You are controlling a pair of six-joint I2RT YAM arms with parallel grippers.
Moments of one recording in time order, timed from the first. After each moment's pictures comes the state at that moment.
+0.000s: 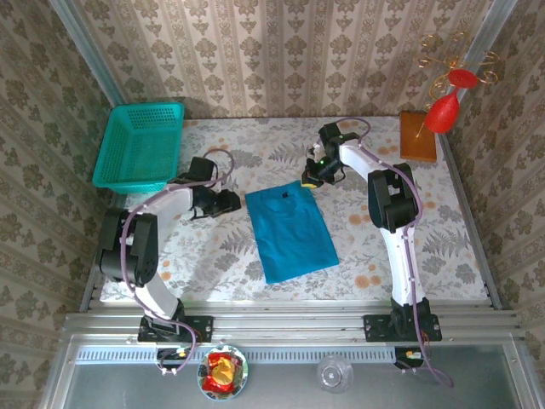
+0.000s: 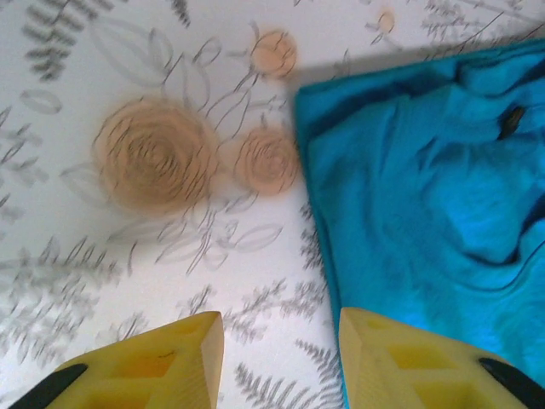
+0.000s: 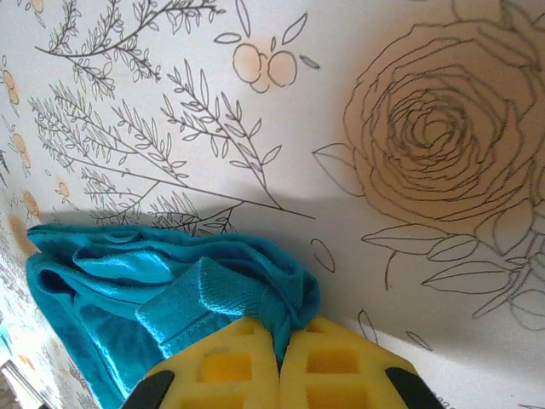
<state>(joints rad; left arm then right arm) -0.28 1.71 1.04 -0.46 0.42 -0.41 0.26 2.37 1.94 -0.88 -0.53 0.37</state>
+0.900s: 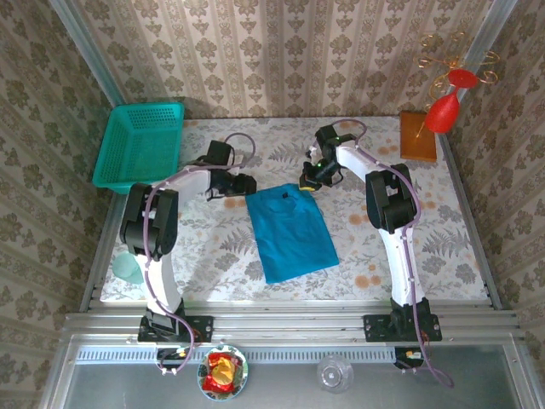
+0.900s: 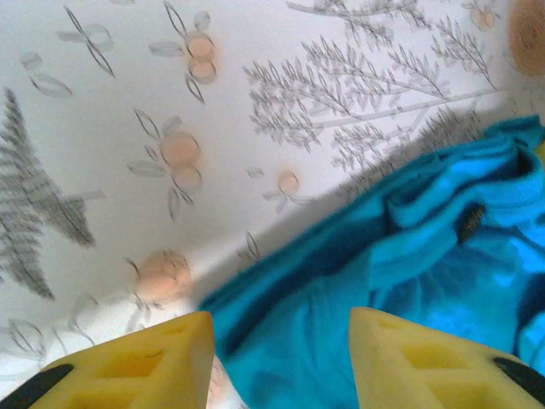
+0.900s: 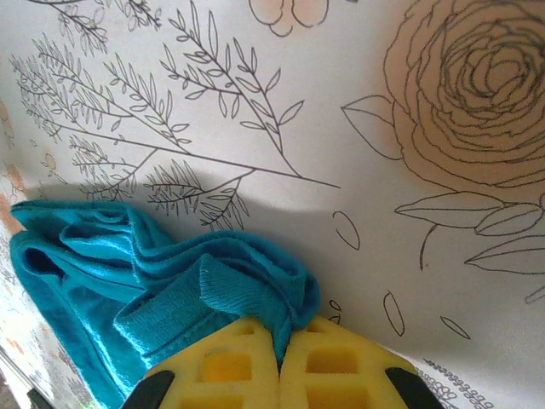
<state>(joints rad) -0.34 1.96 1.33 -0.43 0.38 -0.23 0.28 2.37 1.93 -0.90 -0.53 0.35</state>
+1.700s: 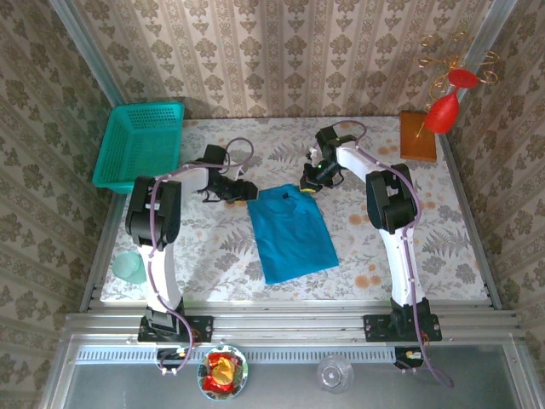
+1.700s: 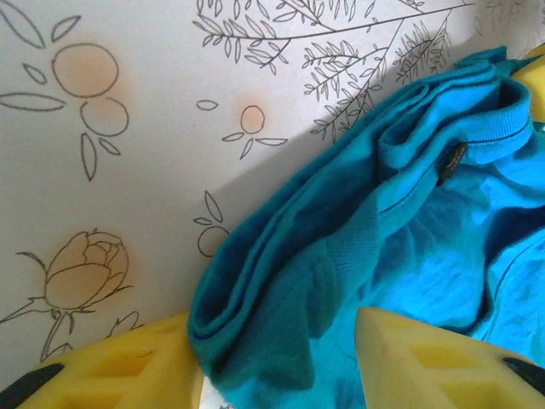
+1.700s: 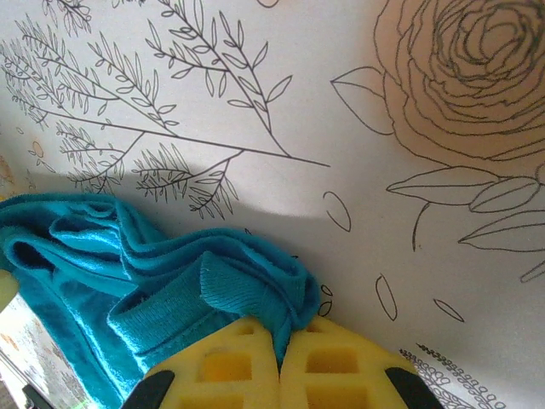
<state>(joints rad) -0.28 2.05 1.33 -0.48 0.68 -0.14 0.28 2.36 1.91 -0.91 -0.53 0.34</state>
